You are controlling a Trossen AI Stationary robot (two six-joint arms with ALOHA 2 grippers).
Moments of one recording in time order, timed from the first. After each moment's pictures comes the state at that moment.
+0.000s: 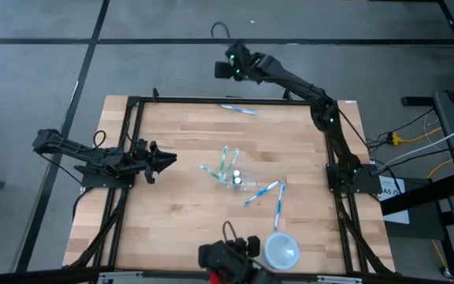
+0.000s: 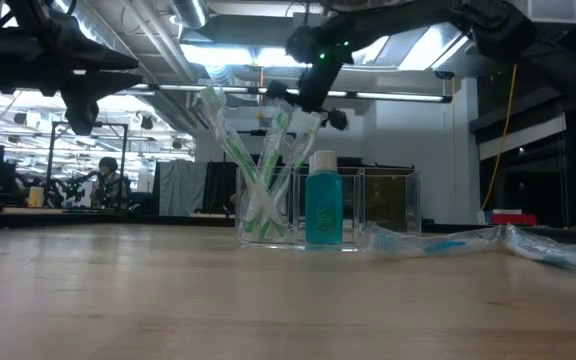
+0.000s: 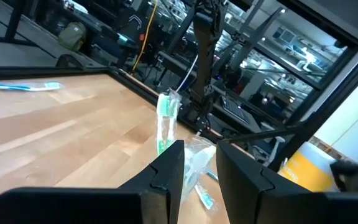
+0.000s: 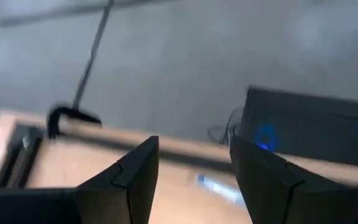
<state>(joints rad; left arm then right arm) -0.26 0.23 0.01 0.28 -0.48 -0.55 -0.56 2.28 2.35 -0.87 0.24 0.81</state>
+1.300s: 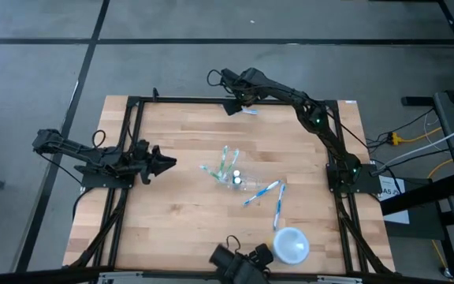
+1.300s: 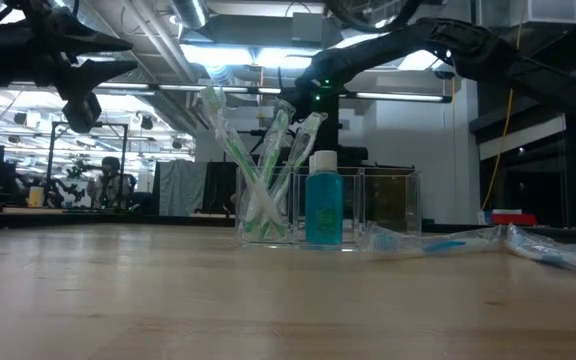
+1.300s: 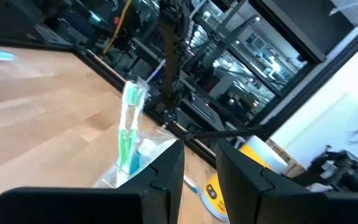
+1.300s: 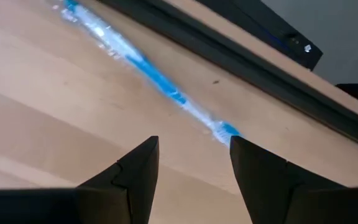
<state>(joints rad) -0.26 0.23 0.01 0.33 -0.37 -0.69 -0.54 2.45 2.35 -1.33 0.19 0.52</state>
